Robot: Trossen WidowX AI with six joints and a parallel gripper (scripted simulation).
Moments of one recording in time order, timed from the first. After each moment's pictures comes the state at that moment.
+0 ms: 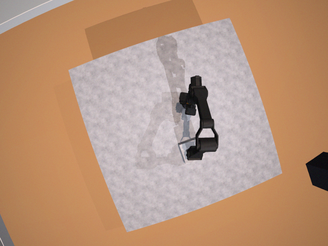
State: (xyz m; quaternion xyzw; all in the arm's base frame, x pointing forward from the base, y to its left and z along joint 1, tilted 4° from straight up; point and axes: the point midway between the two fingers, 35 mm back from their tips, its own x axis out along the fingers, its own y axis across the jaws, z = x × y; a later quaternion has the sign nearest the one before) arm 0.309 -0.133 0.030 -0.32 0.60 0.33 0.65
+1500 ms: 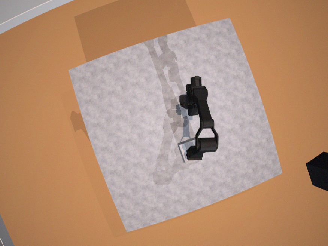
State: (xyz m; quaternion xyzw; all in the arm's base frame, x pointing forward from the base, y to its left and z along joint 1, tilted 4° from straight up) arm 0.308 -0.132 0.028 -0.40 0.56 0.40 0.61
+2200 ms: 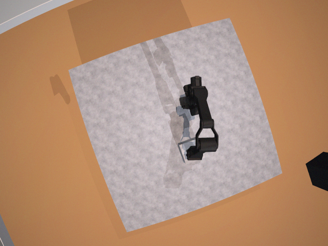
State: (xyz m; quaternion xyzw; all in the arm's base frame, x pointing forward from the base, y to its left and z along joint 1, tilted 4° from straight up) arm 0.308 -0.132 0.029 -0.45 0.52 0.45 0.56
